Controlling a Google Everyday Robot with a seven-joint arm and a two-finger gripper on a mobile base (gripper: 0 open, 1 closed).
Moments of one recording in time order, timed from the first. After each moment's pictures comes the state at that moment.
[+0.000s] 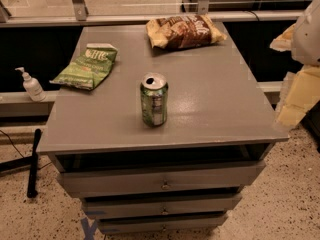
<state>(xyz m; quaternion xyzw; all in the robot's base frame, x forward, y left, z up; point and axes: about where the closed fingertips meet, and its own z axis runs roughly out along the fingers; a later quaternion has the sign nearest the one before) 0.438 -0.217 0.976 -0.60 0.78 -0.03 0.16</state>
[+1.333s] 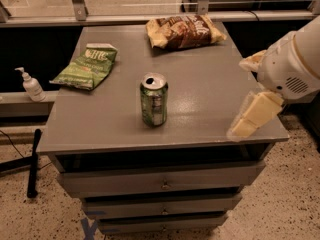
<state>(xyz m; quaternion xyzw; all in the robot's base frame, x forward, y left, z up) 0.453 -0.165 0.931 -0.57 0.77 0.06 0.26</state>
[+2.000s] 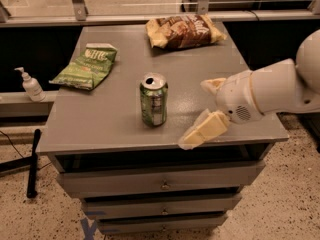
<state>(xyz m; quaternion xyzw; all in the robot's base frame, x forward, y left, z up) 0.471 -0.085 0.876 -0.52 0.75 0.21 0.36</state>
